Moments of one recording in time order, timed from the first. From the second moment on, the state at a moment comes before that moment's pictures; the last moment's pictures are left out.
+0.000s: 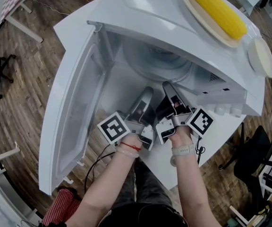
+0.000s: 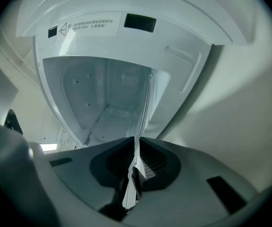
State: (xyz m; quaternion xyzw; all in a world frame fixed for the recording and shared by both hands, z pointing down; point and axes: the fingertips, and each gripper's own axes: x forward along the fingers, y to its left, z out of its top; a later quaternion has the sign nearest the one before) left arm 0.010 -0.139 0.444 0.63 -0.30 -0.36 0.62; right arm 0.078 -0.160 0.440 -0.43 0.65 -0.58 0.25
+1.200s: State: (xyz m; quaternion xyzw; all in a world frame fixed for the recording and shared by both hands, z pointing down) left arm 0.019 -0.116 0.446 0.66 -0.31 -0.30 0.61; right arm 0.075 -0.122 0.427 -0.40 0.69 -0.56 0.22
